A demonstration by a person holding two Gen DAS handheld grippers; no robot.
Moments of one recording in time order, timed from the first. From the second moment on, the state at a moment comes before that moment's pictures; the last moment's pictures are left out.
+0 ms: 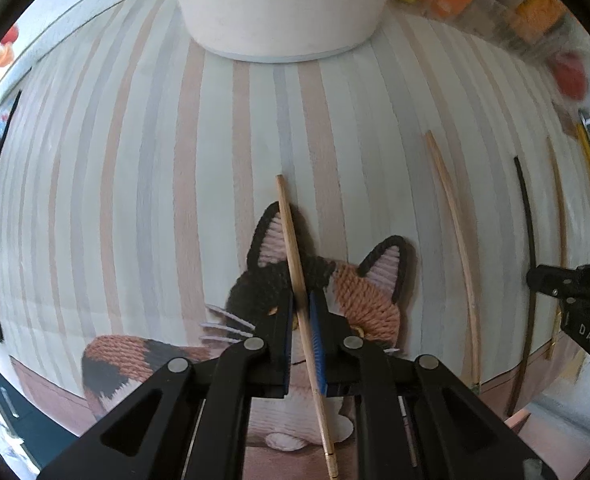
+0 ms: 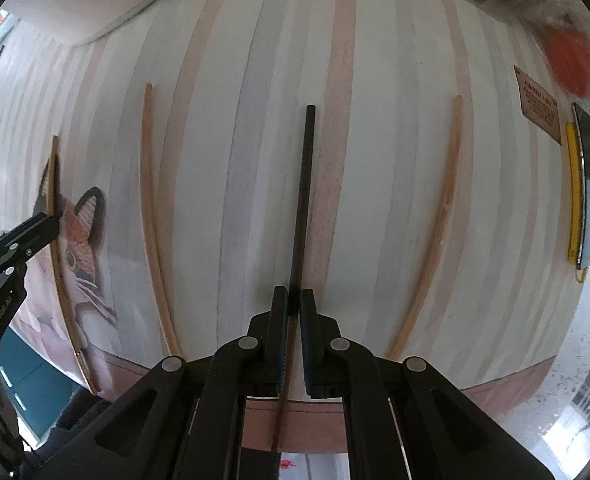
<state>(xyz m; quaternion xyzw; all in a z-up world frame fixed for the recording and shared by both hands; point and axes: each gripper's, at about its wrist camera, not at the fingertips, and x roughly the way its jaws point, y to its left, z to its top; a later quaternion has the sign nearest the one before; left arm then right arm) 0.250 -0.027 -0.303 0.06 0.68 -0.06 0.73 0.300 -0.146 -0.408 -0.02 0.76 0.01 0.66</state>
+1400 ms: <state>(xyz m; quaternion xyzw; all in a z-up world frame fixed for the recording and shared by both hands) 0.247 -0.024 -0.056 0.00 0.42 -0.15 0.90 0.245 -0.165 -0.170 0.06 0.42 0.05 0.90</state>
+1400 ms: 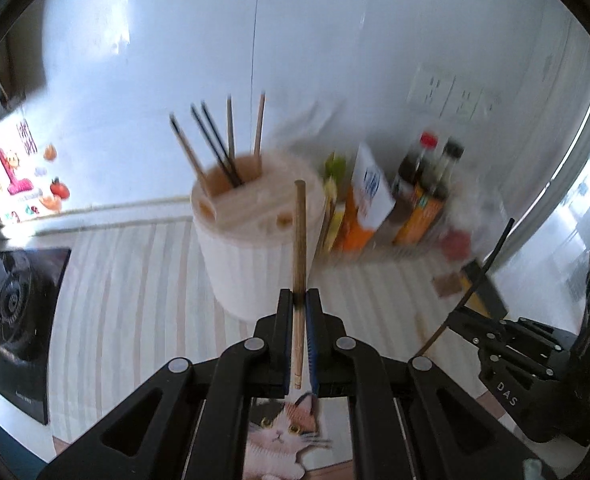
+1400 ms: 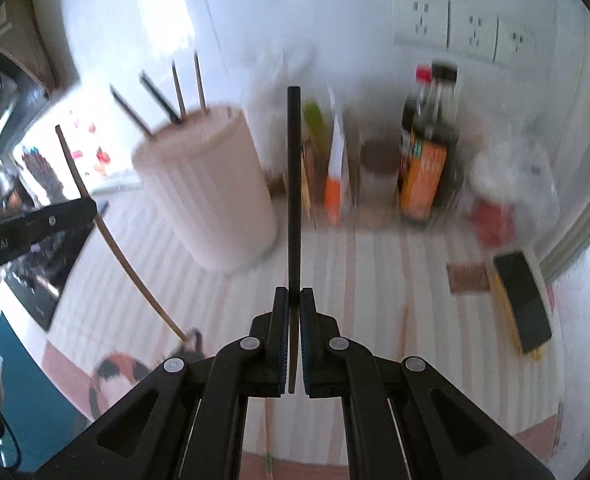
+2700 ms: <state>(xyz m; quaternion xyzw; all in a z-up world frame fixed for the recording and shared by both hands) 0.432 0.038 0.008 -0.05 0.41 -0.08 0.91 0.463 -0.114 -0.037 0.08 0.31 0.12 0.94</state>
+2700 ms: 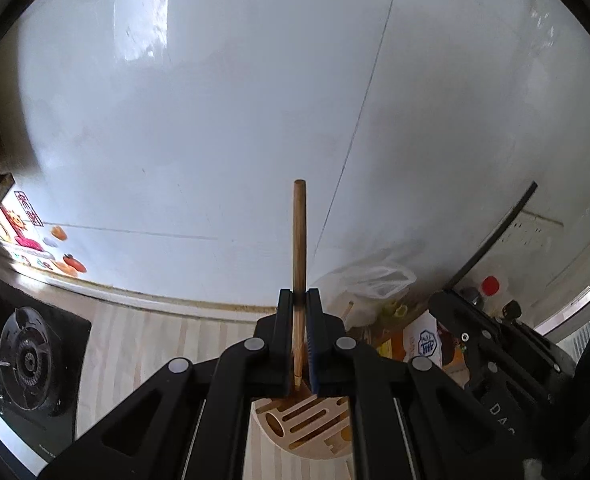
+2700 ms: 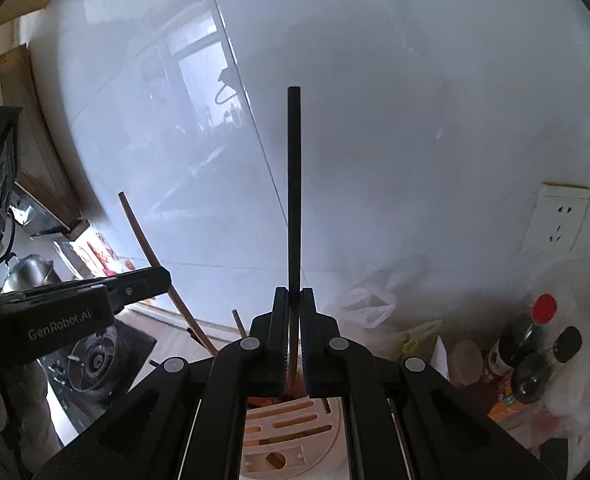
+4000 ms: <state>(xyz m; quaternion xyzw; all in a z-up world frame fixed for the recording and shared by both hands) 0.298 -0.038 -0.191 0.04 0.53 -0.04 0.85 0.286 -0.314 -0.218 0.15 0.52 -0.04 0.84</state>
